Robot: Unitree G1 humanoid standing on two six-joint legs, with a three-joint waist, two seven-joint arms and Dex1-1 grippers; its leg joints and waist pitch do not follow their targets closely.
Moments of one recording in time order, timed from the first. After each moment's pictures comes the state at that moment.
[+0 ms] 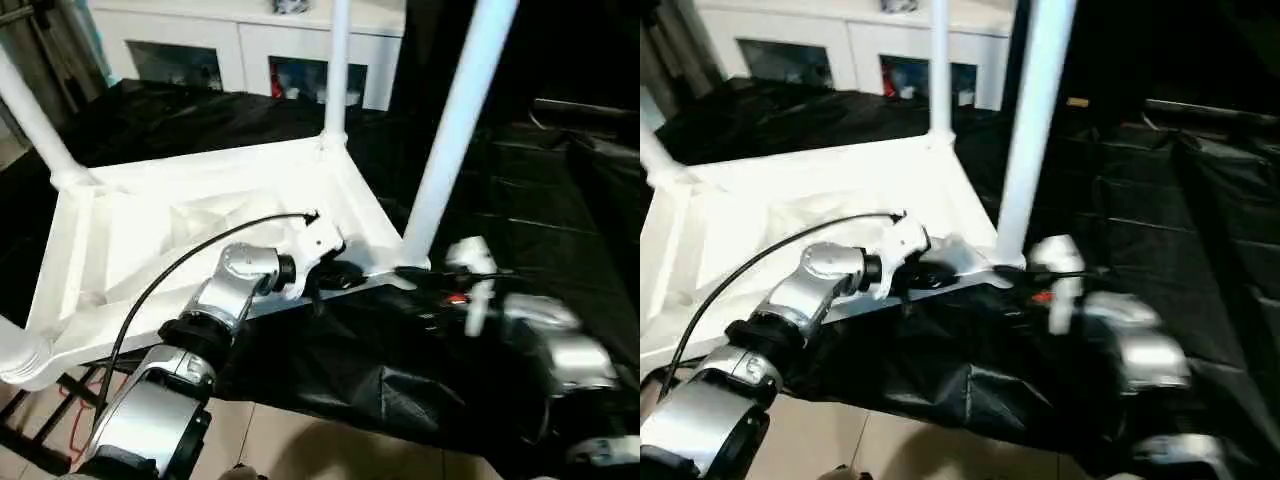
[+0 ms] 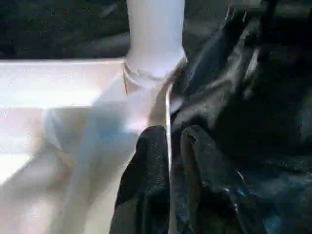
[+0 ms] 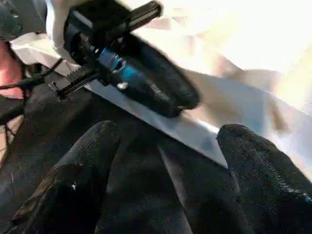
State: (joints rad) left arm -0.71 0.19 -0.21 0.71 0.02 0.08 -1.06; right arm -0.41 -0.31 0.04 0.48 0.26 0.19 1.10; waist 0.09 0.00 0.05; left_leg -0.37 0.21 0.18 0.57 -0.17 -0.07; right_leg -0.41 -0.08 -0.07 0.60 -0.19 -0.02
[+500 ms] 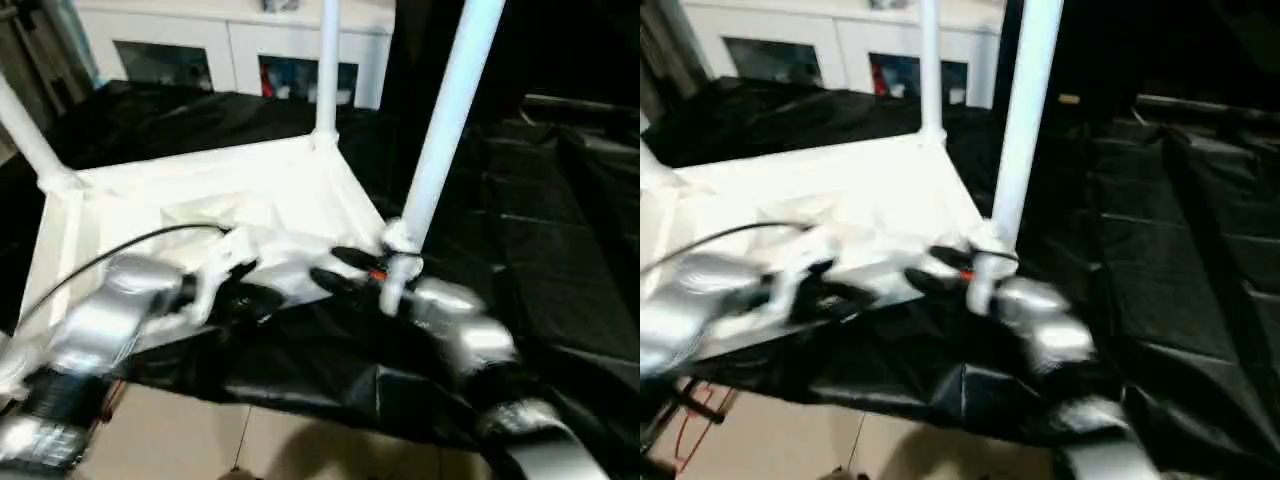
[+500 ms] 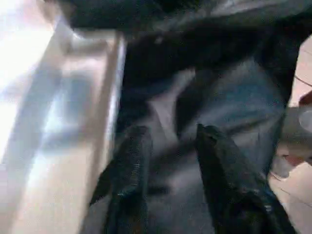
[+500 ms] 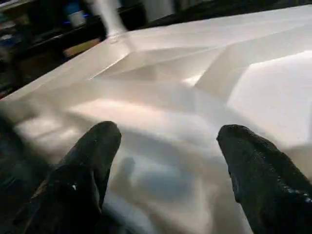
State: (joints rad) left arm -0.33 0.60 -0.14 -0.03 -0.10 0.64 -1.25; right arm -0.61 0.00 0.04 0.76 0.22 0.08 0.75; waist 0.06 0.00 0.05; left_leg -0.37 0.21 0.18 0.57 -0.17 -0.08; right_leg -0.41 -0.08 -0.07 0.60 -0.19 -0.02
